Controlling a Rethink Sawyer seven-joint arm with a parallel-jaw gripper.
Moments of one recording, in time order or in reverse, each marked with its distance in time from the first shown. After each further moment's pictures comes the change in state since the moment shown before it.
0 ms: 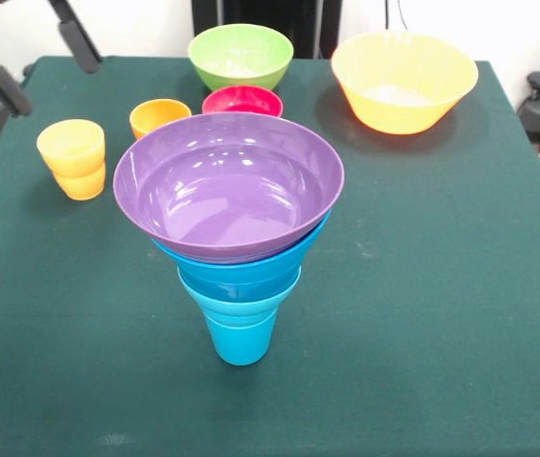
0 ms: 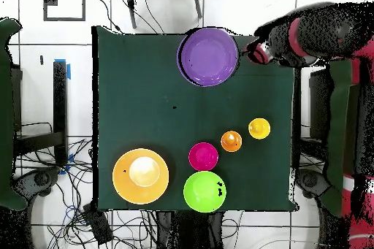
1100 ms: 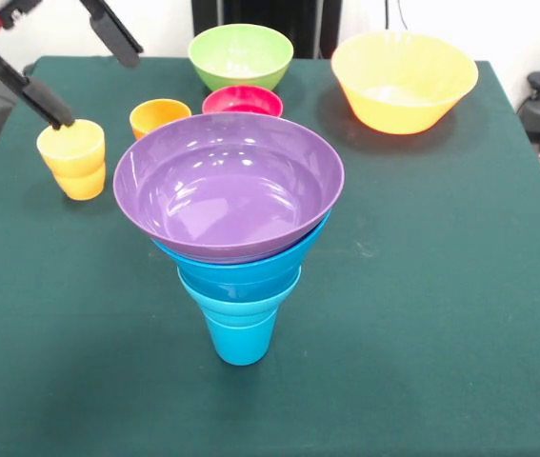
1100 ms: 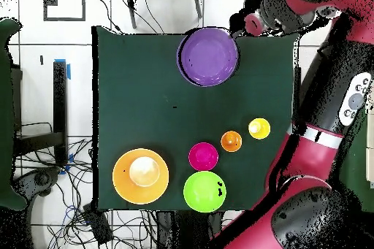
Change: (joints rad) arm 0.233 0.192 0.218 -0.620 -0.255 0.568 -0.094
